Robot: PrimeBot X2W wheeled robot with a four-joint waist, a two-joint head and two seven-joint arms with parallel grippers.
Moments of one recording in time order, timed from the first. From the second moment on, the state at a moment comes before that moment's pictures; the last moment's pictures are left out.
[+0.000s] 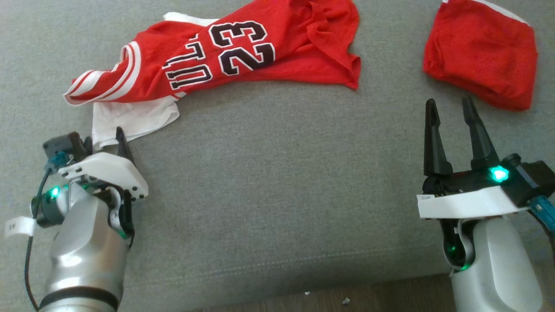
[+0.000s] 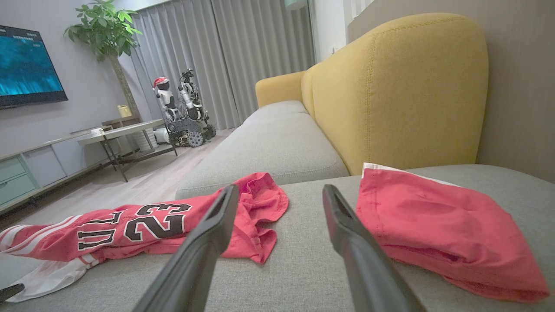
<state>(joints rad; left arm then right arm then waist) -0.61 0.11 -0.05 0.97 -0.28 0.08 -0.23 -0.24 -0.05 0.13 0.22 0.13 0.12 -0.25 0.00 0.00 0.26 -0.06</state>
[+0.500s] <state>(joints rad) -0.69 0.13 -0.05 1.11 -0.30 0.08 -0.21 -0.25 -0.05 0.13 0.22 0.13 0.12 -0.25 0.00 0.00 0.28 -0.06</state>
